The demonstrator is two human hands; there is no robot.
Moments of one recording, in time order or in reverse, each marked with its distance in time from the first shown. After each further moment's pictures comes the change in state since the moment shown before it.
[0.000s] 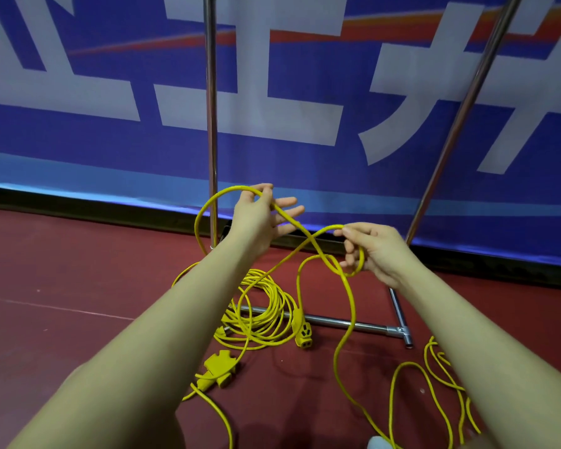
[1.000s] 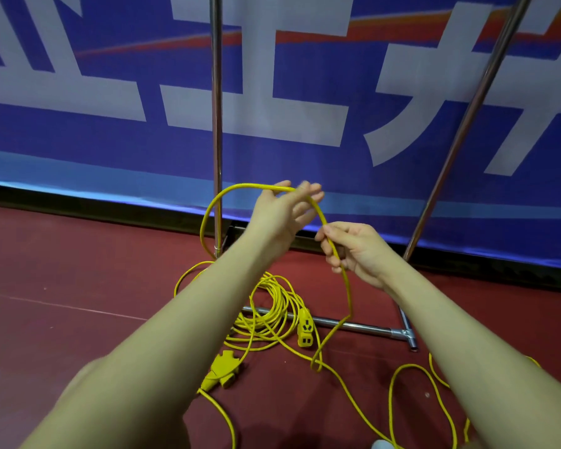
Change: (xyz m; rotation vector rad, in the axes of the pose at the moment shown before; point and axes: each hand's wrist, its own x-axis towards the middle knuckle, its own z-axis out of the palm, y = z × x) left_hand -0.010 0.002 0.020 -0.177 -0.128 -0.017; right_hand 0.004 -0.002 0.031 0.060 -0.250 -0.051
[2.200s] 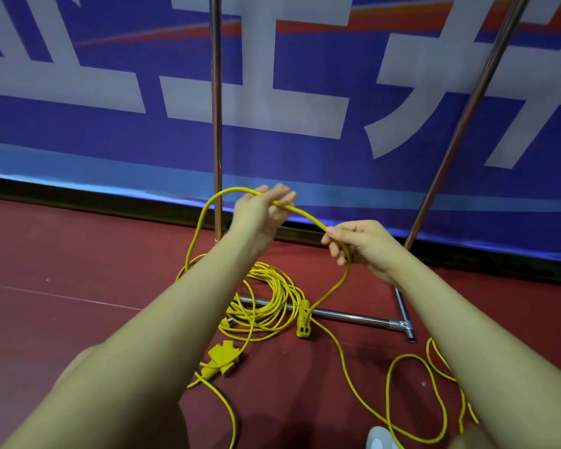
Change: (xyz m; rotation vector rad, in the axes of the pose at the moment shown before) left_hand 0.000 -0.001 -0.021 -0.147 0.201 0.011; right_hand -0.011 -0.001 -0.011 -0.204 0.047 0.063
